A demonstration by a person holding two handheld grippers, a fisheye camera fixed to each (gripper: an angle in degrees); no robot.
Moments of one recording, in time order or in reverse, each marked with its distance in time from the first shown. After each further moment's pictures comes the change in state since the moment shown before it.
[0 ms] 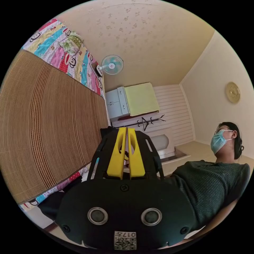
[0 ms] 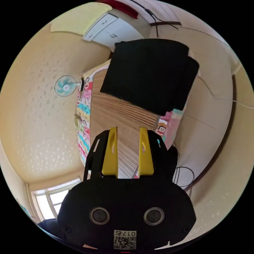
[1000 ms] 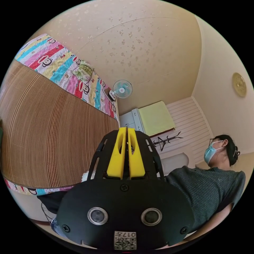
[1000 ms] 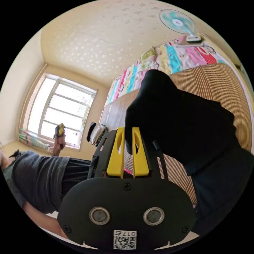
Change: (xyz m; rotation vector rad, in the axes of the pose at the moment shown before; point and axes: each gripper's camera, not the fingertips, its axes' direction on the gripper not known) left arm -0.158 0.048 0.057 0.330 -0.228 0.040; right arm -0.318 0.204 0.181 -0.683 -0.239 -1.011
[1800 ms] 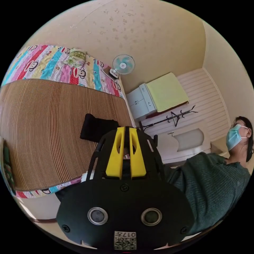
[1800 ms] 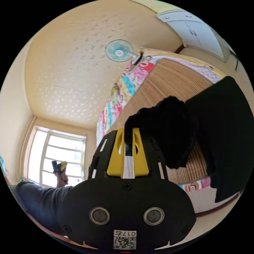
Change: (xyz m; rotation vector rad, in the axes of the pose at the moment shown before) left arm -0.052 0.118 0.286 -0.393 -0.180 0.257; right arm 0.009 0.181 0.004 0.425 -0.045 0.139
